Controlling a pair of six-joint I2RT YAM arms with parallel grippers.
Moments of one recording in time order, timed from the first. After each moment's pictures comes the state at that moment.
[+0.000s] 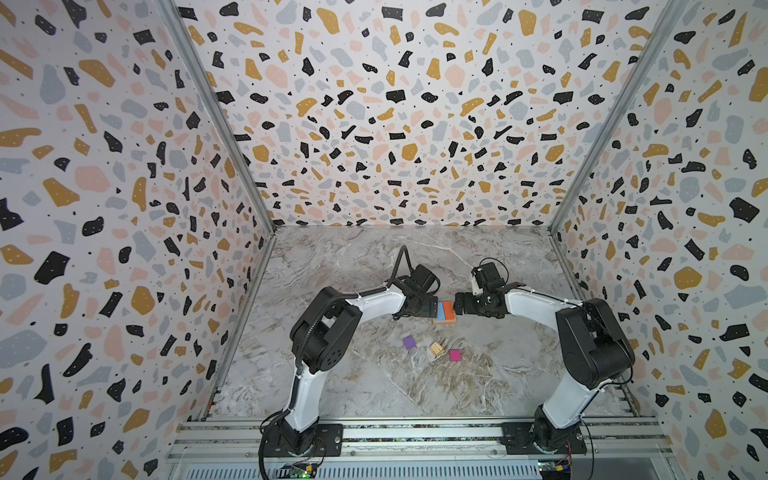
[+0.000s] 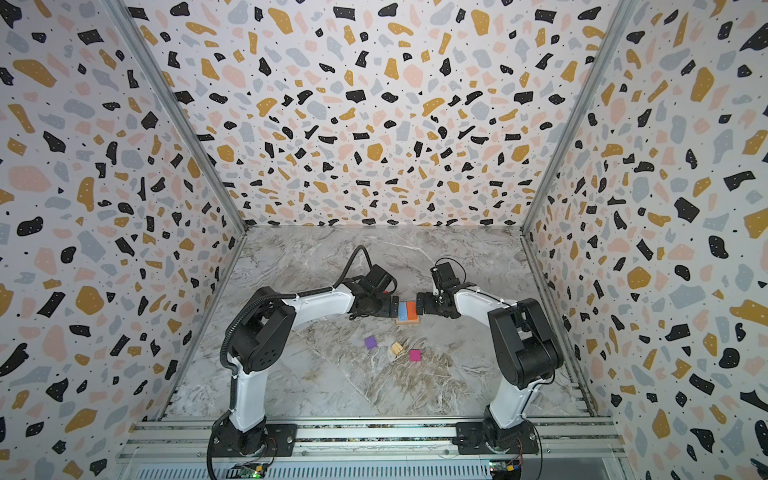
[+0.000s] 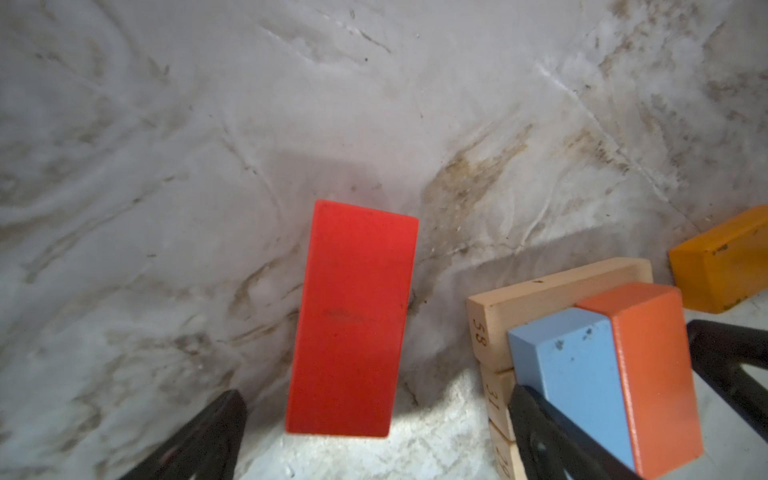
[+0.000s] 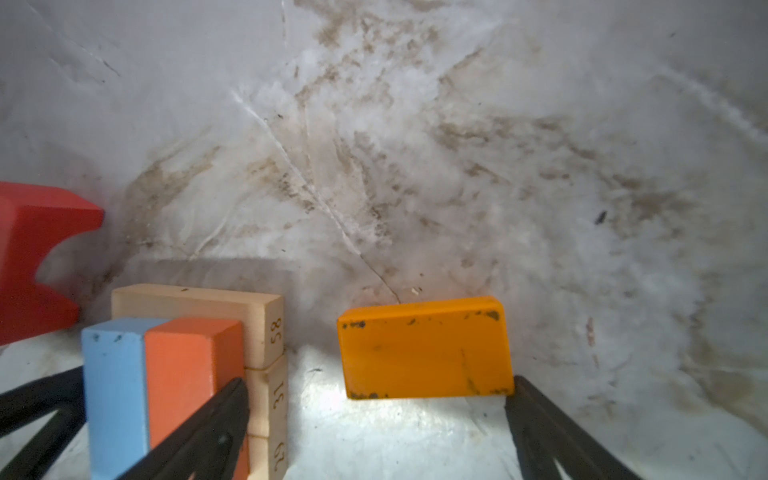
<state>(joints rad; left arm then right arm) -0.74 2.04 1.39 -0.46 -0.07 -0.56 0.38 1.73 0.99 -0.34 -0.07 0.34</state>
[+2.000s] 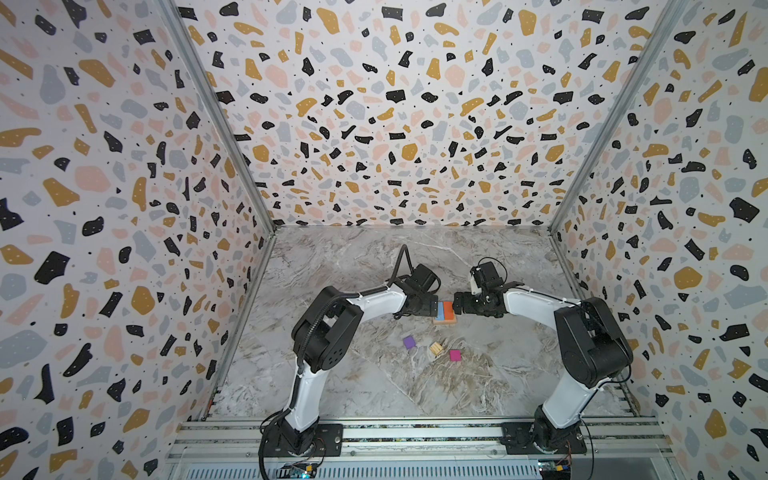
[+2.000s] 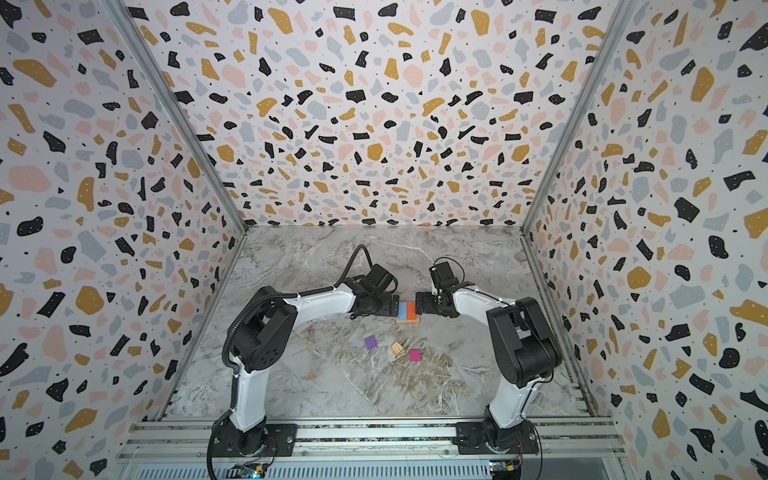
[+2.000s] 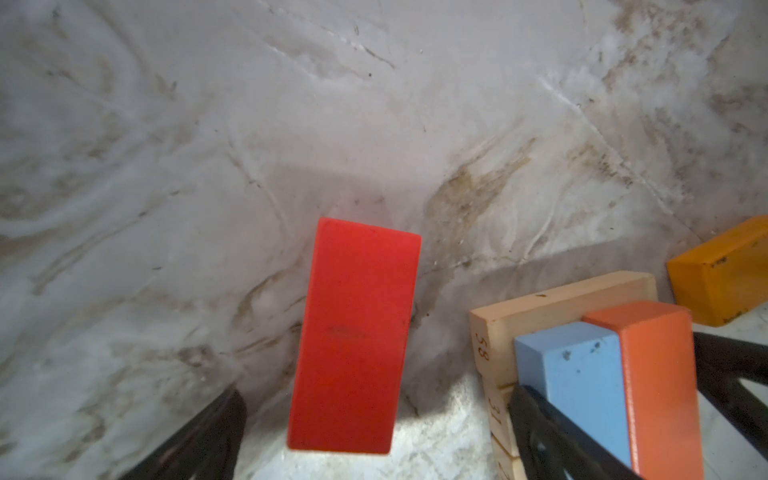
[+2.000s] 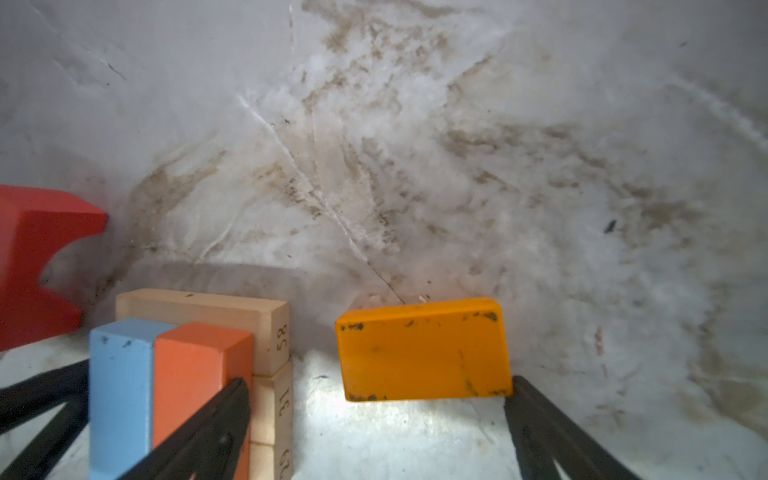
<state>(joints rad) -0.74 2.05 1.40 -0.46 -0.08 -0.56 0.38 1.74 1.01 -0.34 -0.07 0.34</state>
